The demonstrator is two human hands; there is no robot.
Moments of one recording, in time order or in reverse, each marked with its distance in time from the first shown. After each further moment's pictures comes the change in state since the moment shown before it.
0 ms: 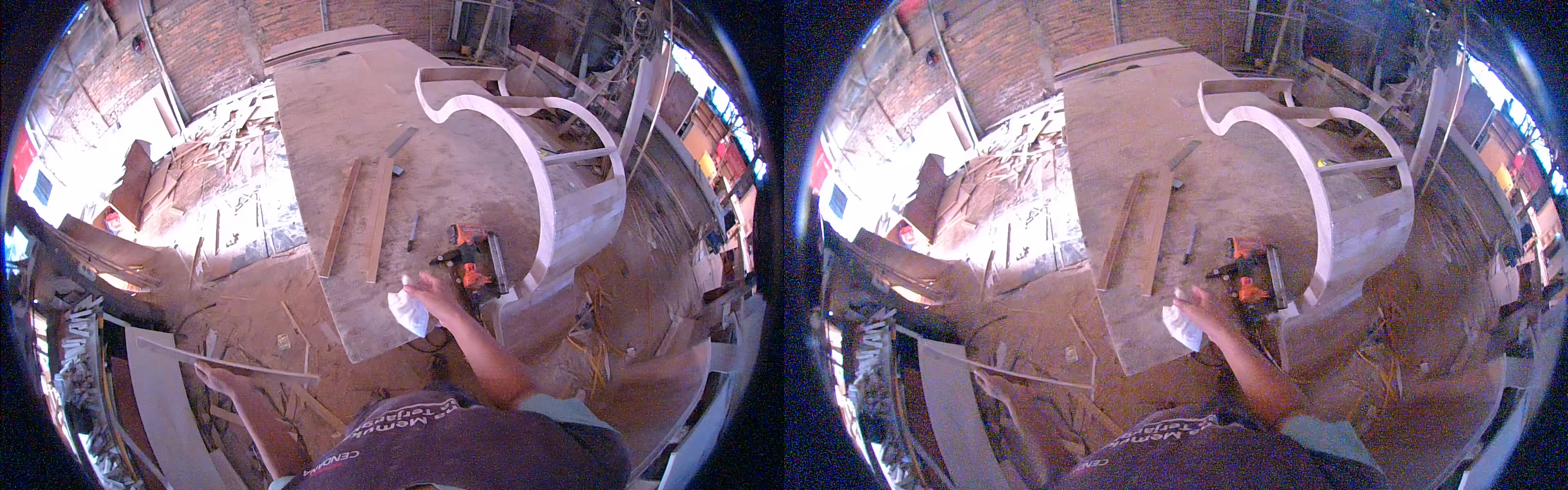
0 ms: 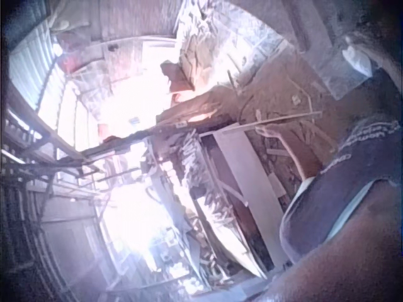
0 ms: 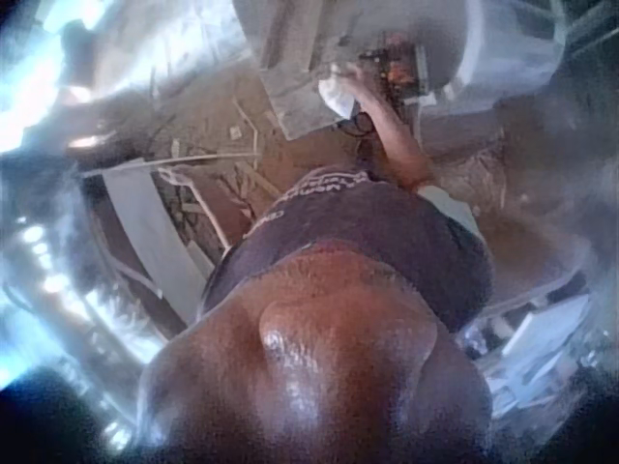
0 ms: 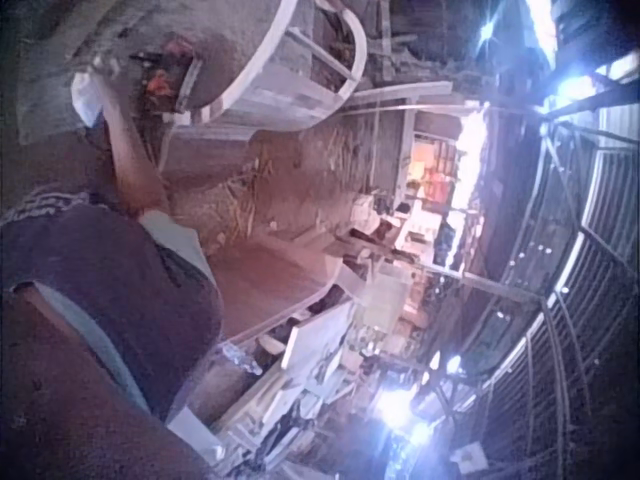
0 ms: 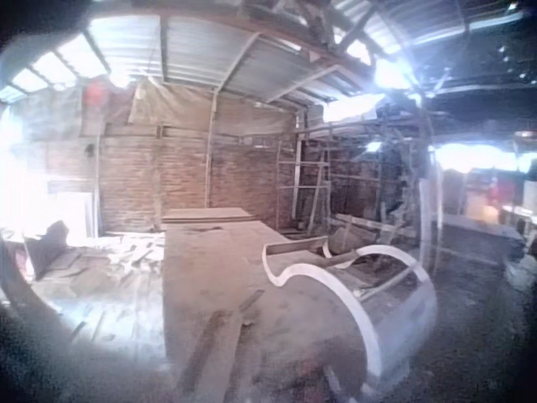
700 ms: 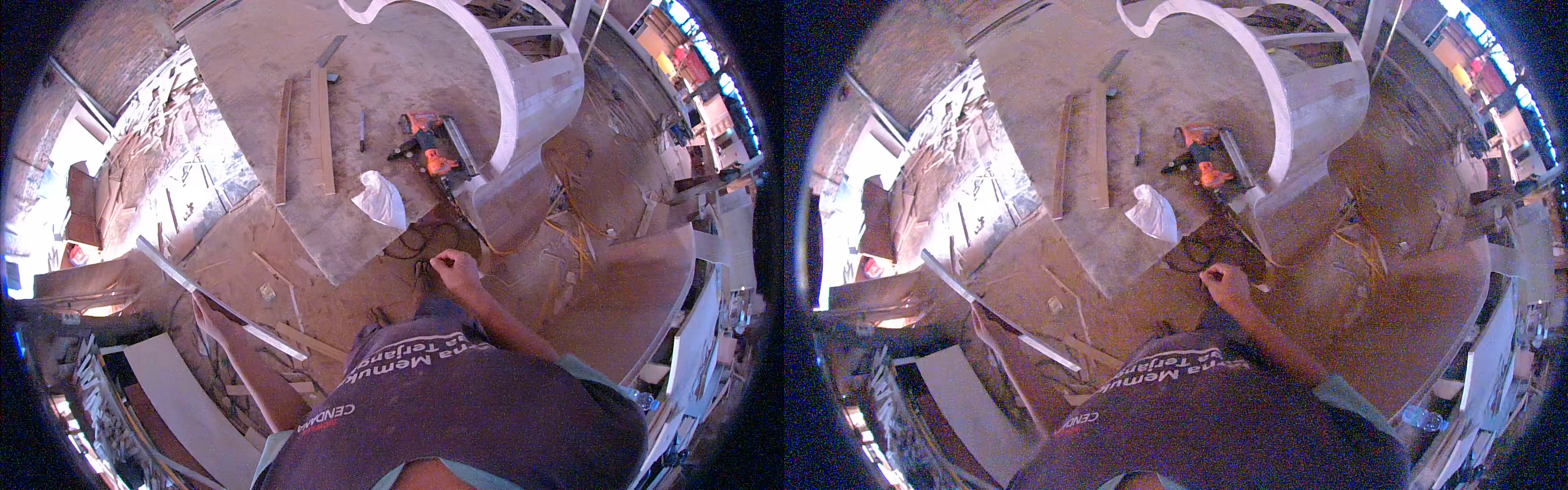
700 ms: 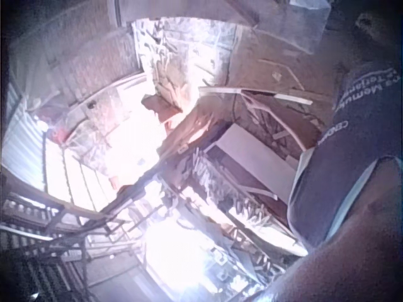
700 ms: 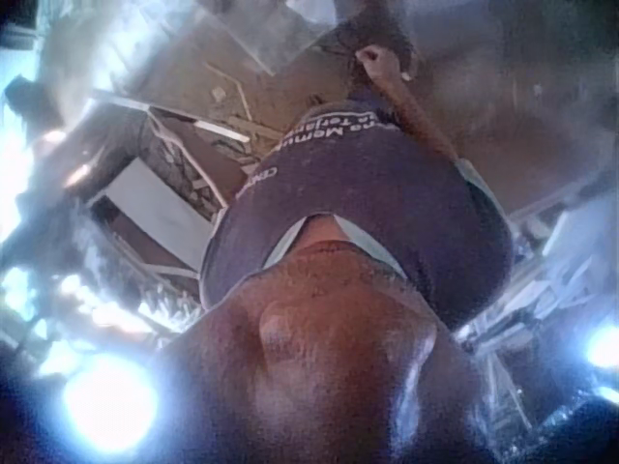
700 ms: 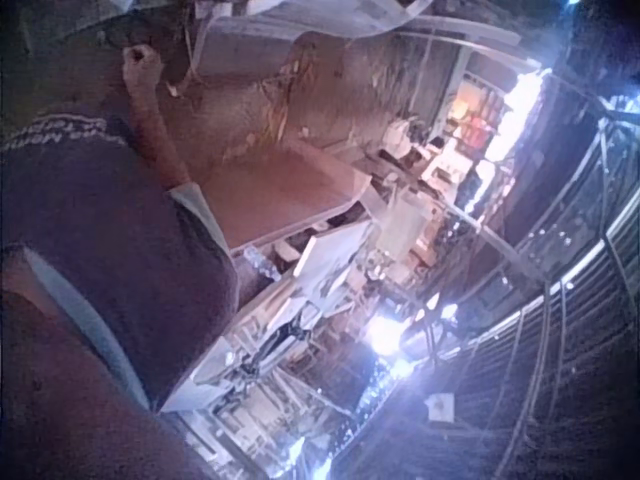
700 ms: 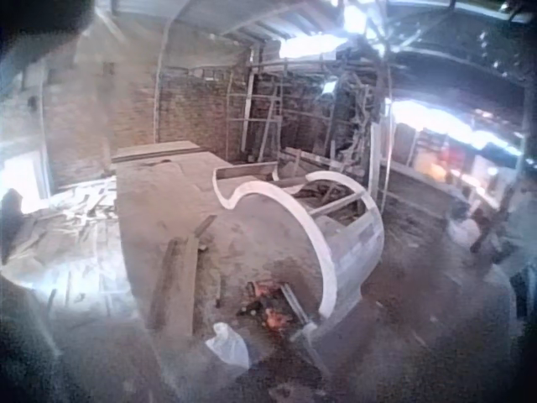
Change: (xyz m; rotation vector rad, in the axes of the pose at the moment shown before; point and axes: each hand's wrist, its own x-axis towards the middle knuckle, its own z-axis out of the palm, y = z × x) left_hand 0.006 -0.017 0.037 0.312 -0.308 -0.043; right_hand -0.197 0.074 -0.017 -0.467 0.358 0.071
